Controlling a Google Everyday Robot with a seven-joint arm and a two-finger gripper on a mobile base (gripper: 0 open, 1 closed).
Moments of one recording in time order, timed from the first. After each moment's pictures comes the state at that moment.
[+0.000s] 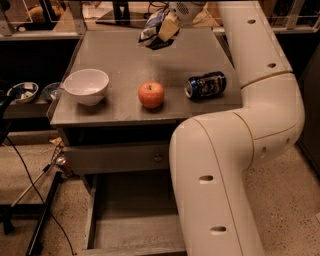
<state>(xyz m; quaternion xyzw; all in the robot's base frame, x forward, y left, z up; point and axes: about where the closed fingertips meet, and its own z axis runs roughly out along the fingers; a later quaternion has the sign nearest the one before) 0.798 -0.038 0.970 -0.52 0.78 0.05 0.33</state>
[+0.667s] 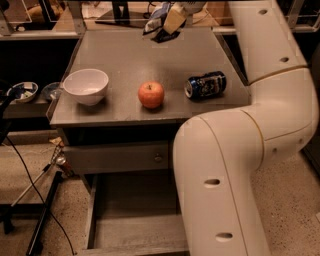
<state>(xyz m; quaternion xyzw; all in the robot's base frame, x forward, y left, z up) 0.784 -0.058 1.001 -0.51 0.79 0.03 0.34</state>
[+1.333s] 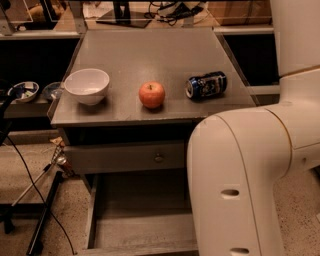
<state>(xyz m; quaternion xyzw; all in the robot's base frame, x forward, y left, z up) 0.751 -0.104 1.072 -0.48 0.79 -0.01 0.38</state>
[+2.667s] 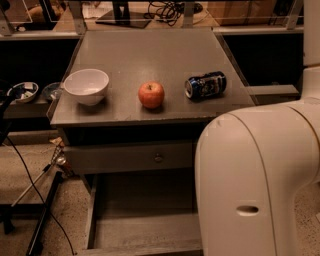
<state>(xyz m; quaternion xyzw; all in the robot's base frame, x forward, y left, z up) 0.691 -0.095 1.128 -0.51 0.77 0.01 0.39</state>
